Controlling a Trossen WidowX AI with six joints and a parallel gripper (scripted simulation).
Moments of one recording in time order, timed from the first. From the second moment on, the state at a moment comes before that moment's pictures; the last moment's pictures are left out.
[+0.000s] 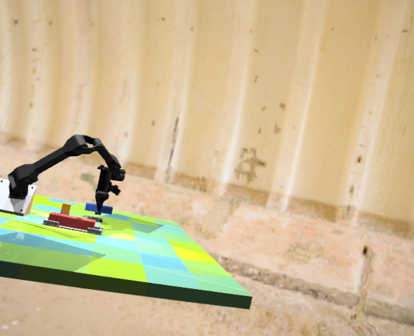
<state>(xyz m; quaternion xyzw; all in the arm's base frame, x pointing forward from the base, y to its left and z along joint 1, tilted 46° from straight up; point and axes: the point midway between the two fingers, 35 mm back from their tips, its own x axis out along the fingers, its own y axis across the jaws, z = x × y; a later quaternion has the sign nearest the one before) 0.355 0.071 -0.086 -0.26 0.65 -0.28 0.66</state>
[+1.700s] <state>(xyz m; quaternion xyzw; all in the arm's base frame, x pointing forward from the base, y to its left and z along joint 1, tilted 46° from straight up) 0.353 0.089 0.020 -0.35 0.71 -0.17 0.59</state>
